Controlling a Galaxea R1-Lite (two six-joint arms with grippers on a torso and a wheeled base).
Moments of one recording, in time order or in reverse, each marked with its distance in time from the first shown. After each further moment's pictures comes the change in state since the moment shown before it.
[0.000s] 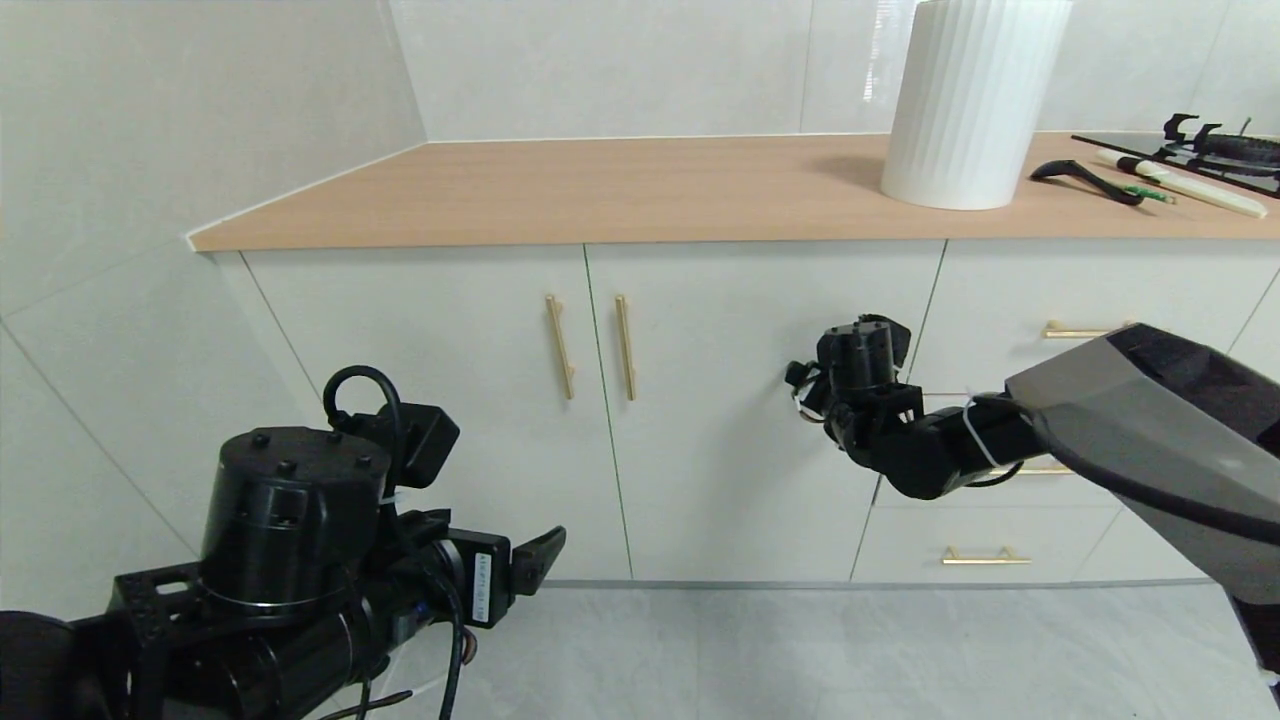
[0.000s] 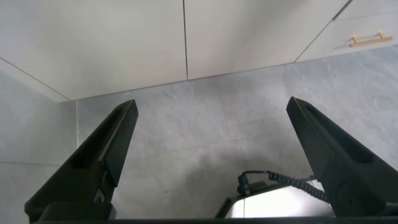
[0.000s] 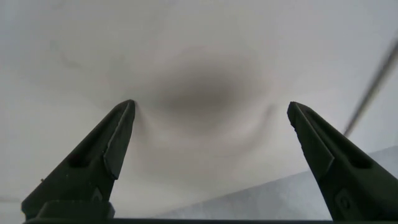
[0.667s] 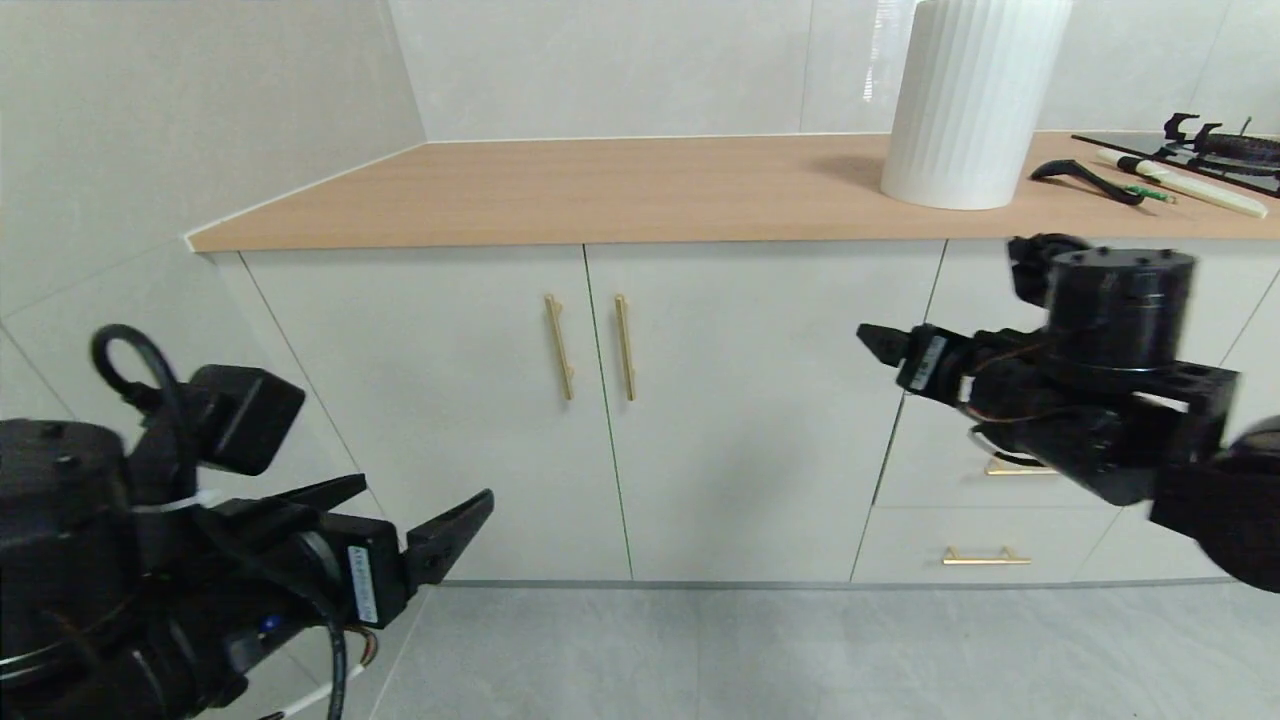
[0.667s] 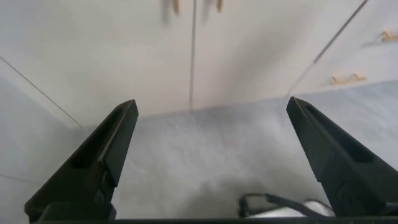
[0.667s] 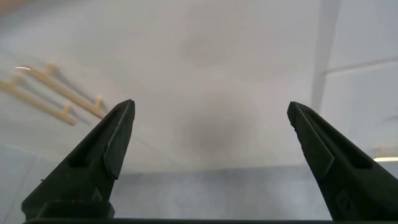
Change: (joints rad) left arm 0.027 -0.277 0.054 0.013 0.011 0.073; right arm 0.056 -0.677 0.604 -0.092 0.129 -0.228
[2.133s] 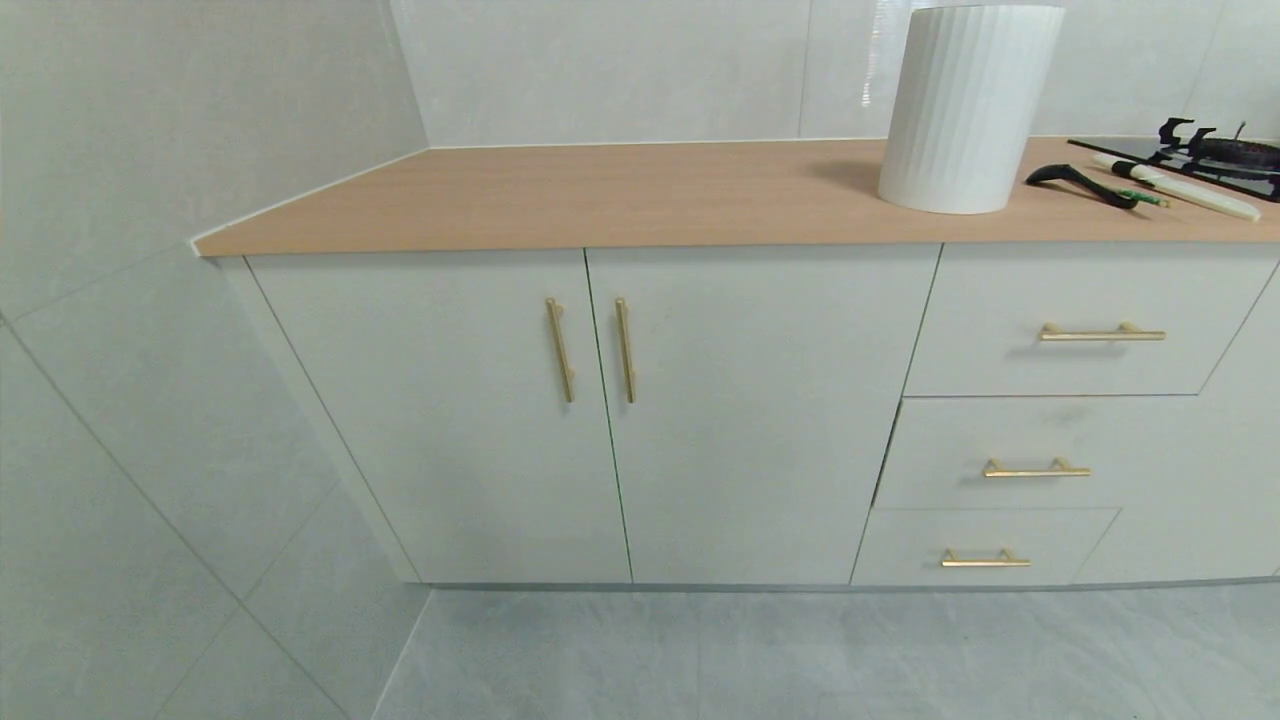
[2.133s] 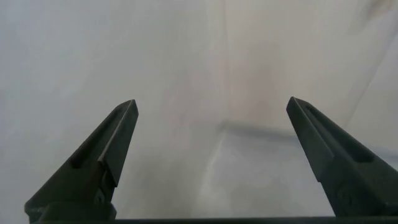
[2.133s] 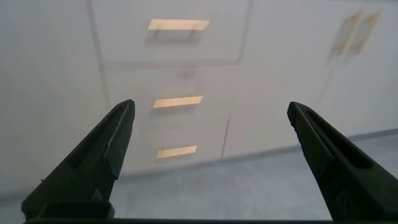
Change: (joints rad) left arm 0.612 -1.211 0.388 0.484 -0.051 0.293; right arm -0.509 -1.662 0.853 0.547 0.118 -0.538
